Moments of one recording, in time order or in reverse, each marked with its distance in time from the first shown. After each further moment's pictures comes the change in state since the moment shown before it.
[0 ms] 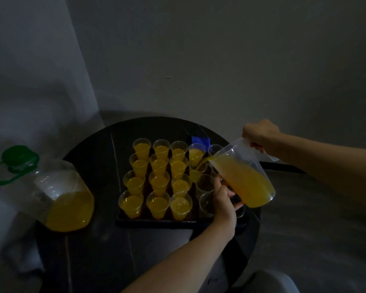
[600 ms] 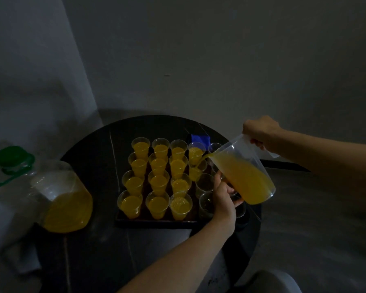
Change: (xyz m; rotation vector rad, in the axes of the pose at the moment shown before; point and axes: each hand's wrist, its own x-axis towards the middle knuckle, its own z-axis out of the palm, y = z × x) left_hand 0.008 0.004 0.002 -0.012 -0.003 -0.004; right_hand 0.008 -0.001 0.001 0.009 0.002 0.011
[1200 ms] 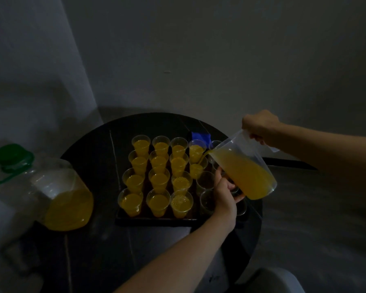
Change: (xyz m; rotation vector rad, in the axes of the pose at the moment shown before) left_hand 0.008 -0.002 -0.002 -0.010 -0.003 -0.007; right_hand 0.003 -0.010 0.002 -0.040 -0.012 0.010
